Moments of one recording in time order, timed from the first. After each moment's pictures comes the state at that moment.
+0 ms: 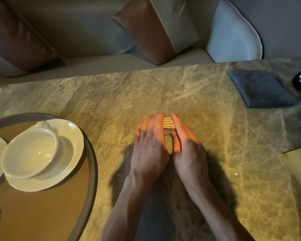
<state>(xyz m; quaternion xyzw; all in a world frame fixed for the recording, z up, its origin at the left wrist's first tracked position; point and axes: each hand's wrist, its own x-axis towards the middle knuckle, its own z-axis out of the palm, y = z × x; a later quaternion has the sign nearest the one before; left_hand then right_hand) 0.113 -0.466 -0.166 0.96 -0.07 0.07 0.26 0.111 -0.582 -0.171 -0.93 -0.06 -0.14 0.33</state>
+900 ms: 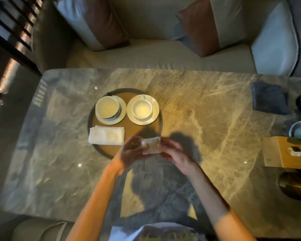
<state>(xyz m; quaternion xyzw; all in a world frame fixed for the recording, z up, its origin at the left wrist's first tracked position) -0.105 -0.293 0.013 0.47 0.32 -0.15 0.81 -0.041 -0.479 0.000 -0.56 0.13 0.44 0.69</state>
